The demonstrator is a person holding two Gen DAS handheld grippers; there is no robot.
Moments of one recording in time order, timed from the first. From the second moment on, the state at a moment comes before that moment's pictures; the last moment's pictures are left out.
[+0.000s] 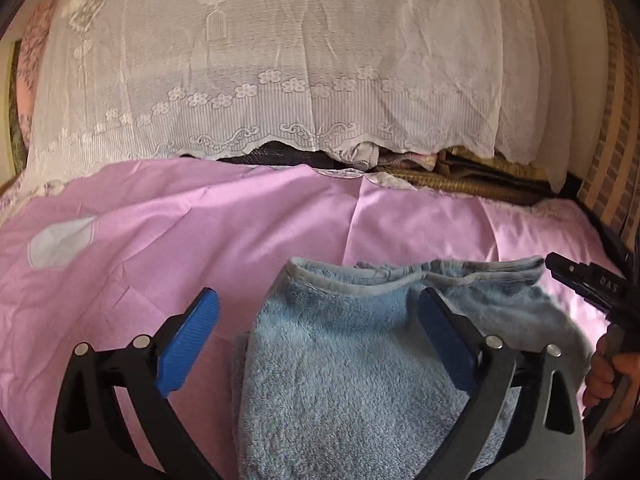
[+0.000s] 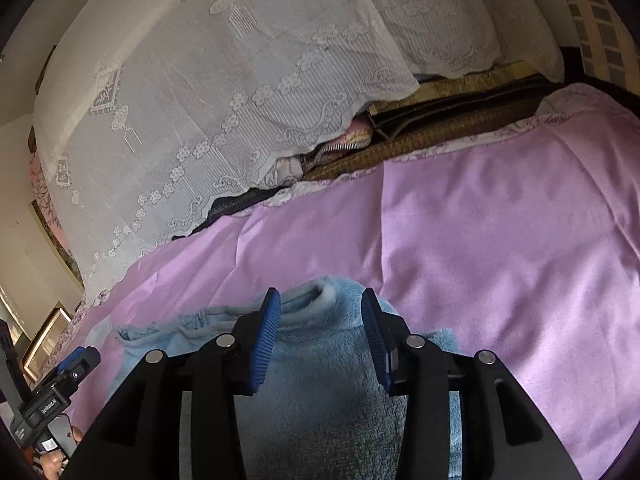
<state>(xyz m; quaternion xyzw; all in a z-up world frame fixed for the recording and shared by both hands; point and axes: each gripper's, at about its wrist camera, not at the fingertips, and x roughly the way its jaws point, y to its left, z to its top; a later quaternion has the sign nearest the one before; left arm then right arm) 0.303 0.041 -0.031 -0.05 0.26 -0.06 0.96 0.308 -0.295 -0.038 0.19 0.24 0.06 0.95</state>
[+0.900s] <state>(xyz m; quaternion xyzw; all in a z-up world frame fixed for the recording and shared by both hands) 0.354 0.021 -0.091 -0.01 0.39 -0.06 0.92 0.353 -0.282 -0.082 0.21 0.36 0.07 0.91</state>
